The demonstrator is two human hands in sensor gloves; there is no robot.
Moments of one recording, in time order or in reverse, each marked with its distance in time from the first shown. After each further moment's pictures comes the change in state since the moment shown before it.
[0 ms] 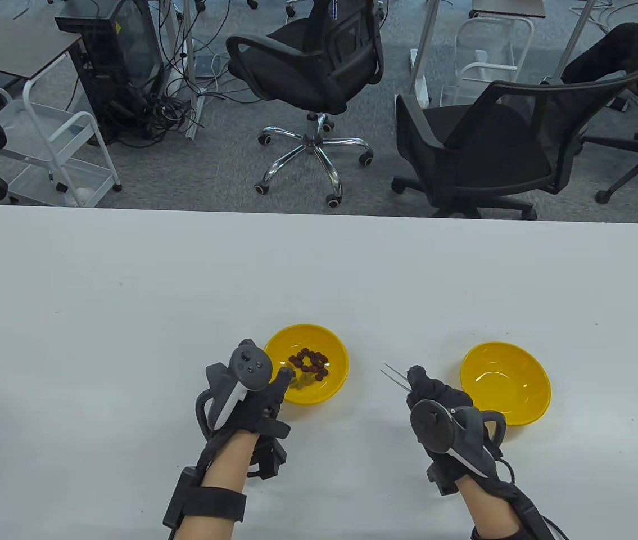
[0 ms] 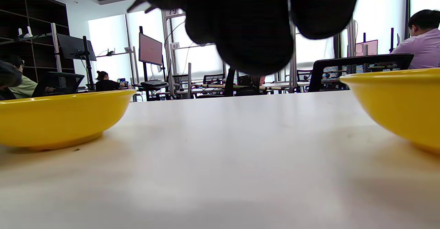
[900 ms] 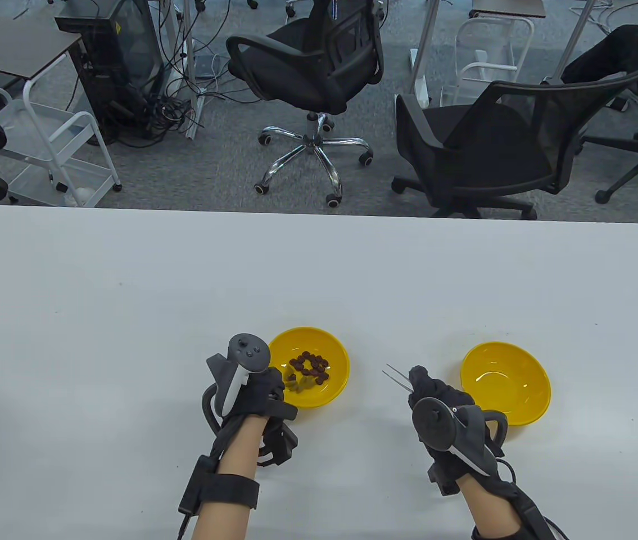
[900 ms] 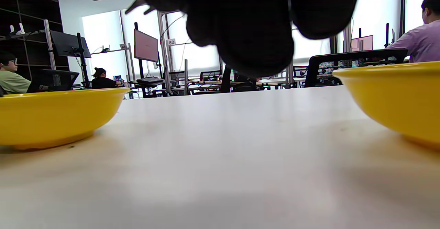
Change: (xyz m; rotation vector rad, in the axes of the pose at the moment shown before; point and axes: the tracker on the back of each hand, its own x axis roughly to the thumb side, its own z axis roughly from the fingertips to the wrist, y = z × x) left_hand -0.005 -0.007 -0.017 -0.093 0.114 0.179; right_hand -0.003 0.001 -0.001 0.017 0.018 -0.004
